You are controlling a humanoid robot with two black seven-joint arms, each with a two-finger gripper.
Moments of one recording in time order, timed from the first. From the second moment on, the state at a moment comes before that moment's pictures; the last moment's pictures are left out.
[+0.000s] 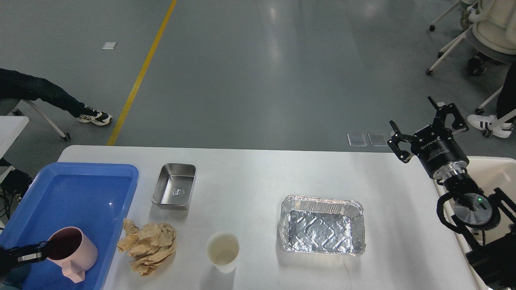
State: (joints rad) left arm -0.44 1.13 -0.08 -1.30 1.25 0.05 -0.14; right arm 0.31 -0.39 1.30 1.16 -0.06 0.26 0.11
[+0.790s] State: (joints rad) left arm -0.63 1.37 -0.11 -1.50 1.25 -0.05 -0.19; right arm 0.32 -0.39 1.30 1.16 -0.06 0.25 0.11
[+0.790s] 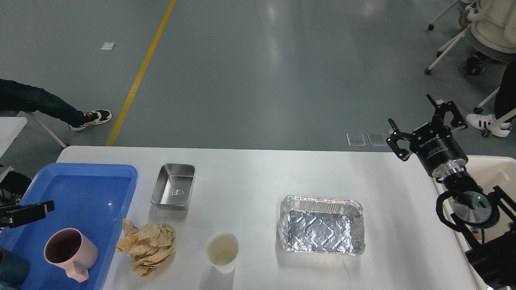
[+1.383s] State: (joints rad) left arm -0.85 1.48 -0.16 -1.68 1.25 -0.17 -0.28; right arm 0.32 -0.41 1.29 1.16 -0.06 0.26 0.11
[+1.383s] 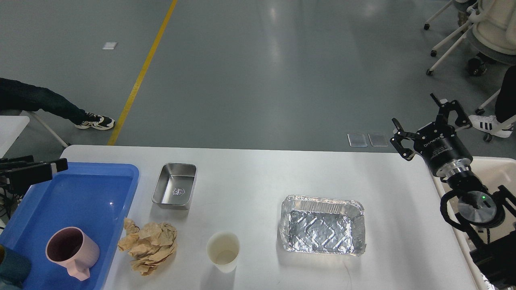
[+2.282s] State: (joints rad) left arm -0.86 0.66 -0.14 -0.97 1.25 -0.24 -0.17; right arm 0.30 -0.42 1.30 1.16 -0.06 0.26 0.11
